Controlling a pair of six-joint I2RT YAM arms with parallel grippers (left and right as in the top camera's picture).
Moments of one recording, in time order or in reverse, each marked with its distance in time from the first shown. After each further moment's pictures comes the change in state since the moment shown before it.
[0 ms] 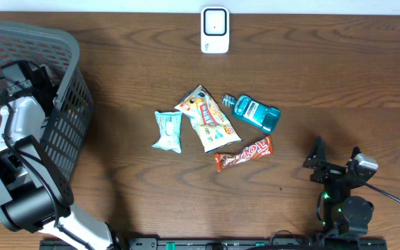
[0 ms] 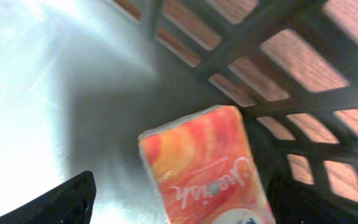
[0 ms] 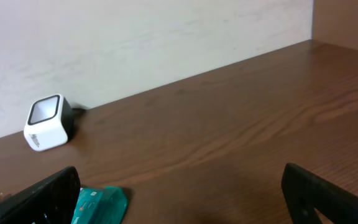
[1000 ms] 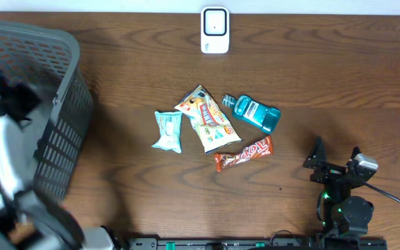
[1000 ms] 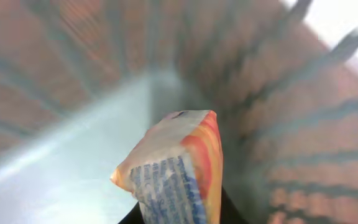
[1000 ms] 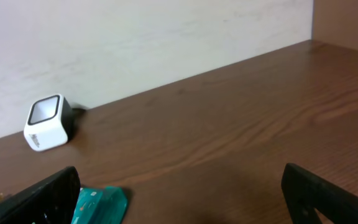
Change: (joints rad) left arm 0.151 -0.336 -0.026 -0.006 -0.063 -0.213; right arm 0.000 0.000 0.000 0.000 0.000 0.000
